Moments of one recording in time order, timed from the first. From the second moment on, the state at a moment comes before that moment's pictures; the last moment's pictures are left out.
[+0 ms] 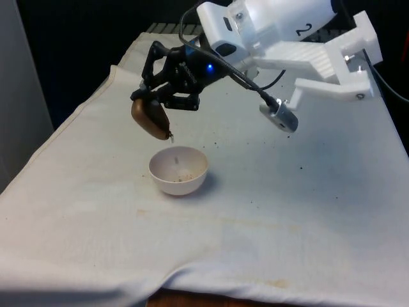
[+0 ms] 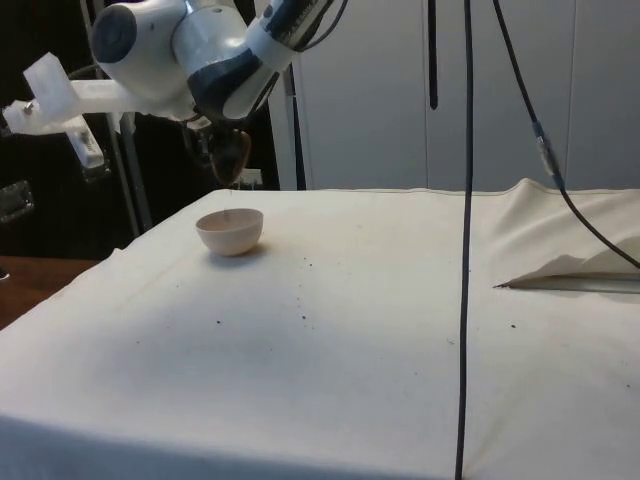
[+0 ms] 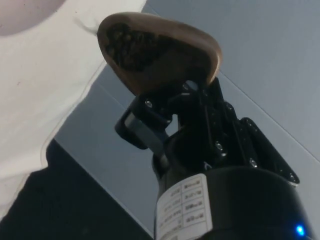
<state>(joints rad) 0.11 0.71 -0.12 -1.47 -1.09 1.96 0.51</state>
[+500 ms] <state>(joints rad) 0.12 0.72 -0.06 -1.46 -1.19 1.86 0.56</state>
